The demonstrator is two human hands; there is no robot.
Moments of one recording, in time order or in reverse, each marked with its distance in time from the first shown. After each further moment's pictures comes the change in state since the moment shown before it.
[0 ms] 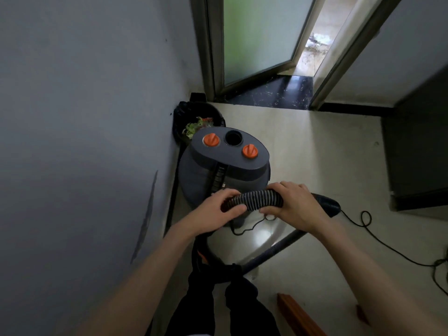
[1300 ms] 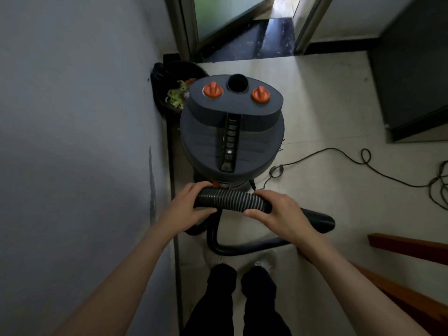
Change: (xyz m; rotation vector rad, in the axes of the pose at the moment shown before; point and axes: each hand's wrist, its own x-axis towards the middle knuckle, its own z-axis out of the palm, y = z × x) left_hand -0.050 -0.168 -0.034 0.342 0.016 0.081; right_hand -0.028 -0.104 0.156 0.412 0.154 0.245
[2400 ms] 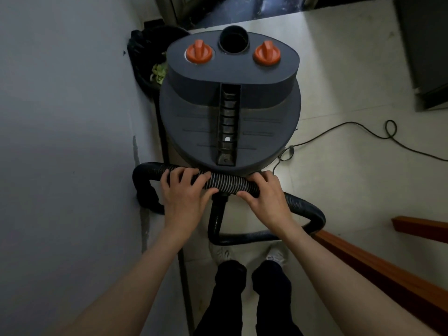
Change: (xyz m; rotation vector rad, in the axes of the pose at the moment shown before) left_hand 0.061 -0.036 0.052 0.537 0.451 0.115; right_hand 0.082 0.064 0.102 0.071 0.192 0.194
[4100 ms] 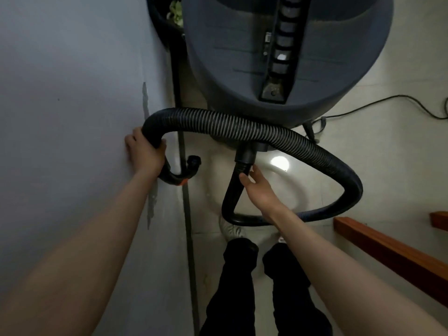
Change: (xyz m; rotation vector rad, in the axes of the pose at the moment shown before) left_hand -0.006 -0.127 0.070 -0.333 -0.061 -0.930; right_hand -0.005 0.002 0.113 0.623 -0.399 0.549
